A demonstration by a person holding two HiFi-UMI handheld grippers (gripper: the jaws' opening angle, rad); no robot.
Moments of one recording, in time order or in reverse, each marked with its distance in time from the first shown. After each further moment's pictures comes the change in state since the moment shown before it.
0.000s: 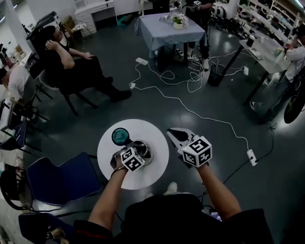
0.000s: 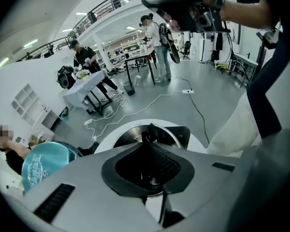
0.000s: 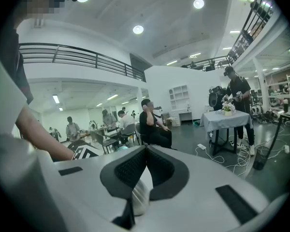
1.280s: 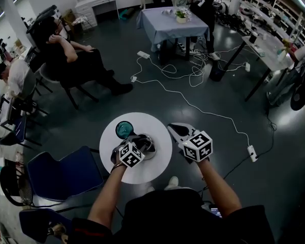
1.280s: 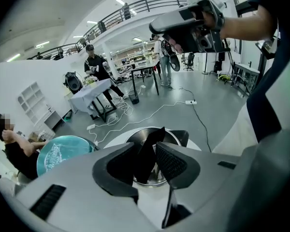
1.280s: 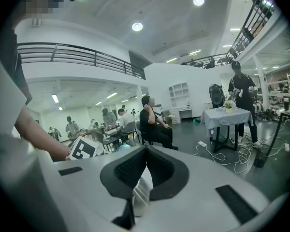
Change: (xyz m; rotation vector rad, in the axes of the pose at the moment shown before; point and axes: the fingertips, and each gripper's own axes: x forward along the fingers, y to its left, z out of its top) left arm -0.025 0.016 -0.007 -0.060 -0.129 0.035; right arm 0.026 0.019 -0.008 0.010 0.027 -0.001
